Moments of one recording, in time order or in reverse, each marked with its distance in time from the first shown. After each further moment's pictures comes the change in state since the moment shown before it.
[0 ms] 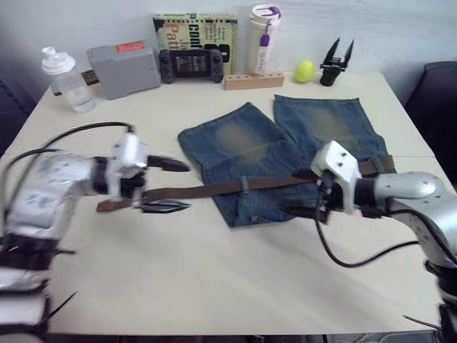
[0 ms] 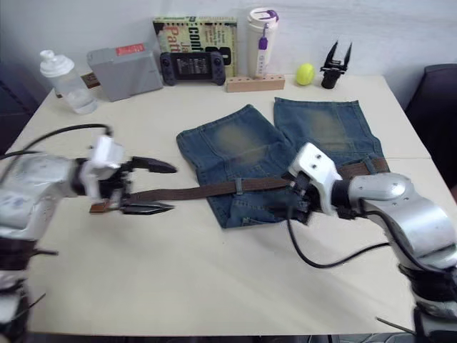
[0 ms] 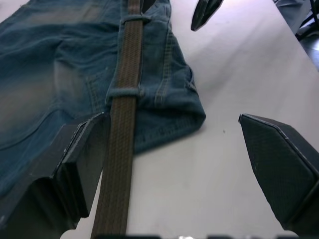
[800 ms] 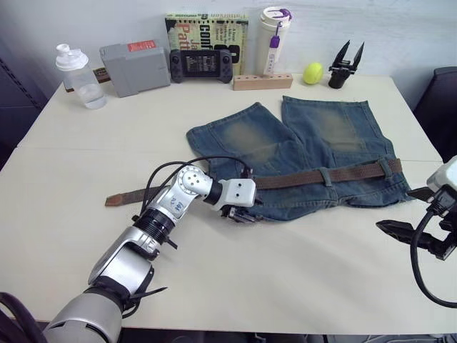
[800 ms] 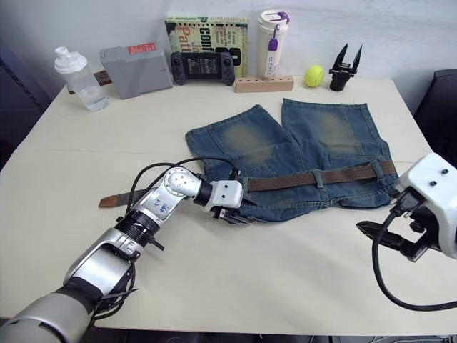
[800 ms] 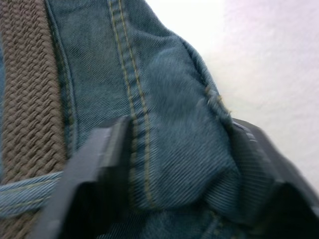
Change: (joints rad) left arm -0.238 -0.495 -0.359 0.579 0.595 -0.489 0.146; right arm 0.533 -0.258 -0.823 -0.331 0.070 0.427 0.068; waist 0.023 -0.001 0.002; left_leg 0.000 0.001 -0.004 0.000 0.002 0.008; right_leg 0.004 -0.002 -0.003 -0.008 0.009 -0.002
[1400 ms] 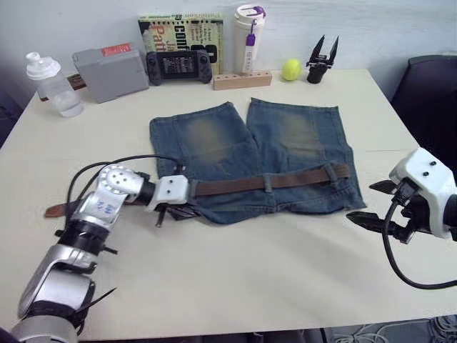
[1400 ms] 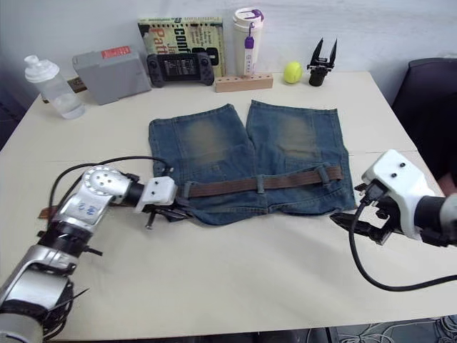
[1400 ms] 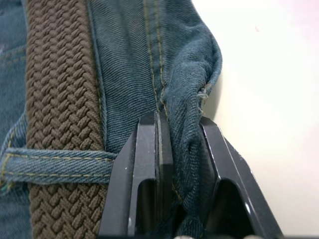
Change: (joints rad) left arm 0.155 0.333 0.169 -0.164 -0.102 0.081 -0.208; right arm -0.148 0.033 0.296 0.139 0.017 -0.181 -0.081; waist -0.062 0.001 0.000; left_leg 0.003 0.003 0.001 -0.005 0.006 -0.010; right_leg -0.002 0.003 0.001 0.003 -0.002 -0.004
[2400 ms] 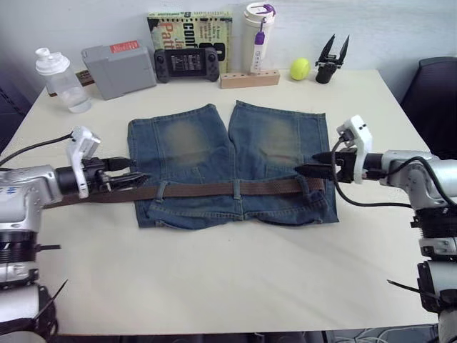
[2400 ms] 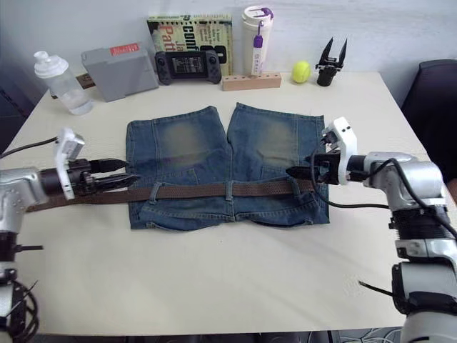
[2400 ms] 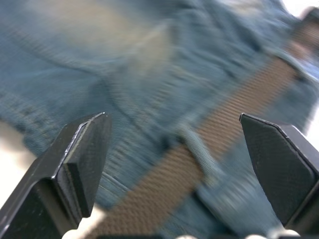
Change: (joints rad) left arm 0.141 0.189 0.490 -0.141 -0.394 0.902 0.334; right arm -0.734 0.392 0.611 1.015 -0.153 -0.329 0.094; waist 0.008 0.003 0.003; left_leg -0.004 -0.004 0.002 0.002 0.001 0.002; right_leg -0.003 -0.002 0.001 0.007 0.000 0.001
